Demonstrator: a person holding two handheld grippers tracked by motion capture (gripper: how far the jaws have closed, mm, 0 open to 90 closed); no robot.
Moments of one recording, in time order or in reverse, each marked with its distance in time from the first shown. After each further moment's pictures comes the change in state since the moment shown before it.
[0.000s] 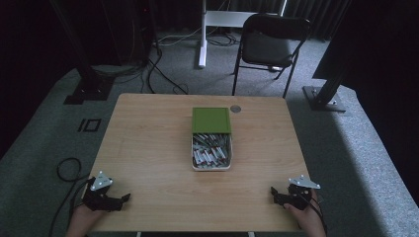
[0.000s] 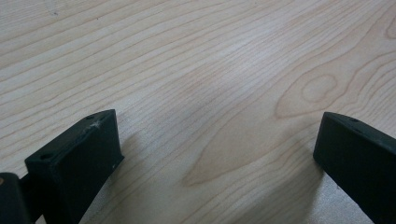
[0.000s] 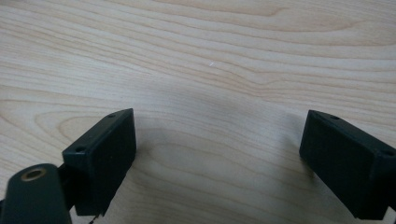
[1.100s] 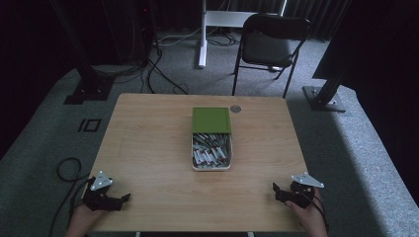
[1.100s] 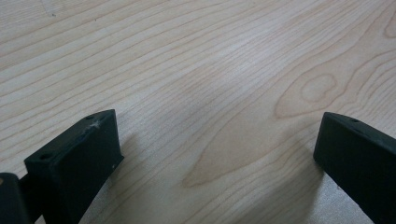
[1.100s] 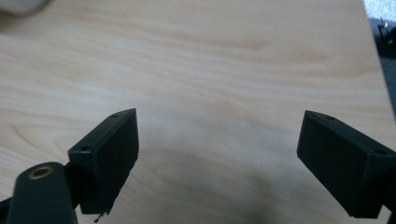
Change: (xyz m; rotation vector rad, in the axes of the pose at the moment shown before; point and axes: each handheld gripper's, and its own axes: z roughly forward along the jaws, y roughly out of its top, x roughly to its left) left arm 0.001 0.000 0.000 0.000 -0.008 0.009; right arm 0.004 0.017 -0.017 -0.055 -0.026 -0.006
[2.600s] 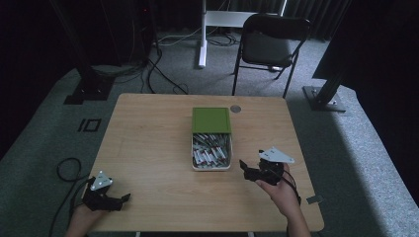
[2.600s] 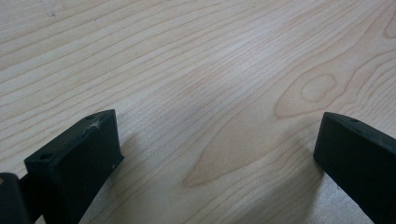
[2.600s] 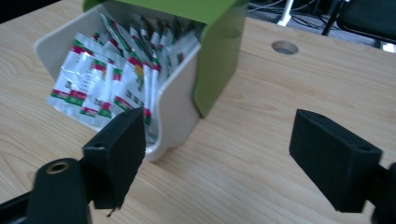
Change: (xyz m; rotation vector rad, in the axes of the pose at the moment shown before) left arm 0.000 0.000 0.000 0.001 0.000 0.001; right arm 0.089 0.100 -0.002 -0.174 0.203 -0.143
